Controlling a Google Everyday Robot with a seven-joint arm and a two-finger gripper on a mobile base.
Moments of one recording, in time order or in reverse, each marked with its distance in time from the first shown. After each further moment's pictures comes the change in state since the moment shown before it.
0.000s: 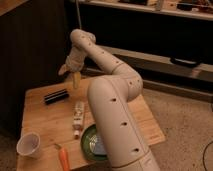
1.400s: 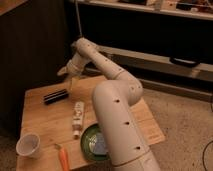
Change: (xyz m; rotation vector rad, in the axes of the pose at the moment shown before) arm 0.025 -0.032 0.034 0.121 -0.113 0.088
